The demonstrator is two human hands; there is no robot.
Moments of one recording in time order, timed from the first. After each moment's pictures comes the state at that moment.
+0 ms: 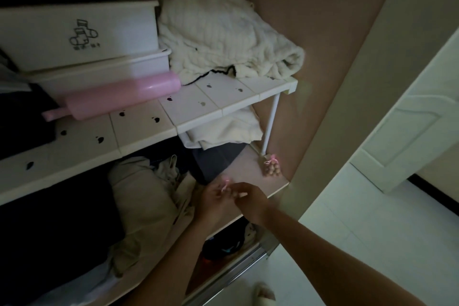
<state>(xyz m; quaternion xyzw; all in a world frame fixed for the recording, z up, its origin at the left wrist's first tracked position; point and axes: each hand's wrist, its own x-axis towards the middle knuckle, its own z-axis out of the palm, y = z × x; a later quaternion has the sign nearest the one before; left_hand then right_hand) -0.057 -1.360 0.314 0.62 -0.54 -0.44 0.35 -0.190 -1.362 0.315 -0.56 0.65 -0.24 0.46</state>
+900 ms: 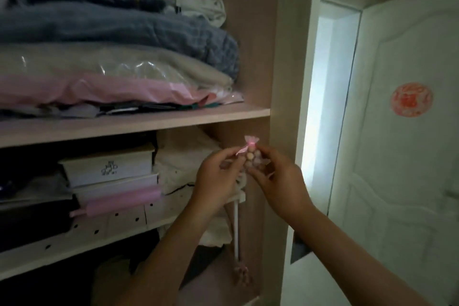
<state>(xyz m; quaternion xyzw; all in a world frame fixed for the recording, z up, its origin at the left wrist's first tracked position) -0.187 -1.322 0.672 0.43 -0.64 -0.27 0.58 -0.342 -1.306 0.665 -0.73 0.42 -0.54 0.08</state>
